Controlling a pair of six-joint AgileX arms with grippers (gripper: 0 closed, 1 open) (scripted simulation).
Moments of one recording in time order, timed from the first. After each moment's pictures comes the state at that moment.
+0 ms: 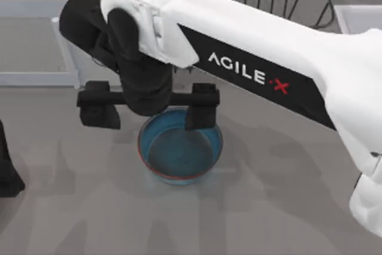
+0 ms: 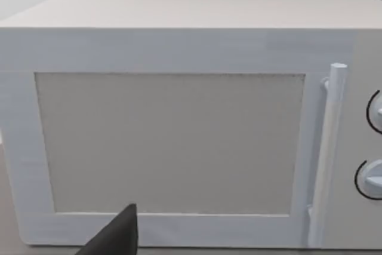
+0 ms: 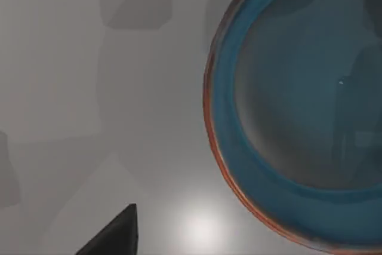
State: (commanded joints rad) left arm 0.00 0.00 0.00 0.00 0.00 0.00; right arm 0.93 2.37 2.28 -1.34 0.16 0.95
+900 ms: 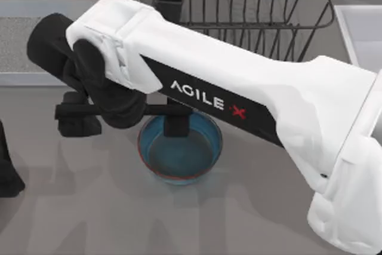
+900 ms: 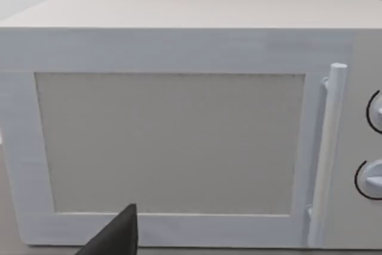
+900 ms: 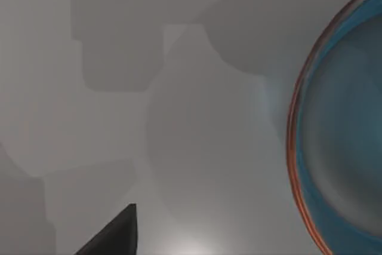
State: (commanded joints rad) left arm 0.00 0.00 0.00 0.00 0.00 0.00; right arm 0.98 2.51 2.43 -1.33 0.26 0.99
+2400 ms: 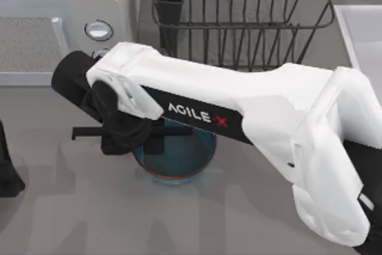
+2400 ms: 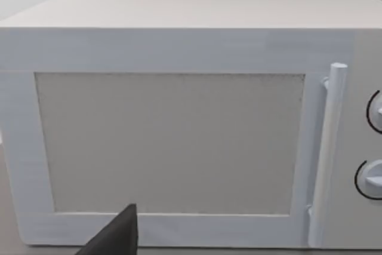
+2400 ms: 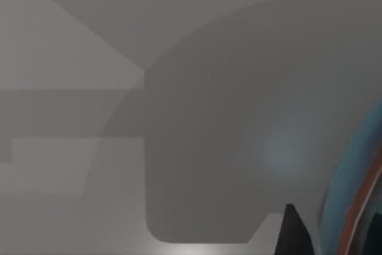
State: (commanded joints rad) left arm 0.00 0.00 0.00 0.00 0.00 0.00; right arm 0.95 2.56 2.23 -1.06 0.25 0.95
